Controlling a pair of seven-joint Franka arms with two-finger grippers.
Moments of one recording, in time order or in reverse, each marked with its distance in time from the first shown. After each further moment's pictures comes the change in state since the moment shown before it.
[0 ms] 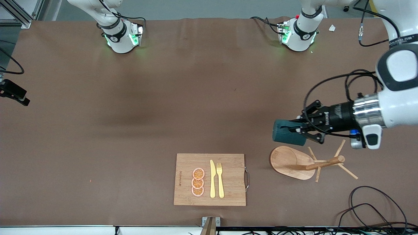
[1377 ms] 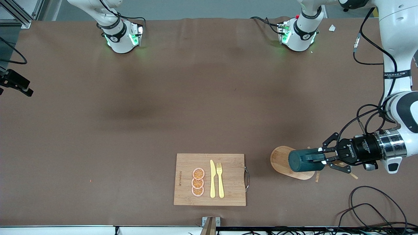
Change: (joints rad) left arm 0.160 0.193 0.003 -0.003 -0.289 0.095 0.102; right arm 0.000 -0.046 0.008 -0.022 0.000 -0.045 0.001
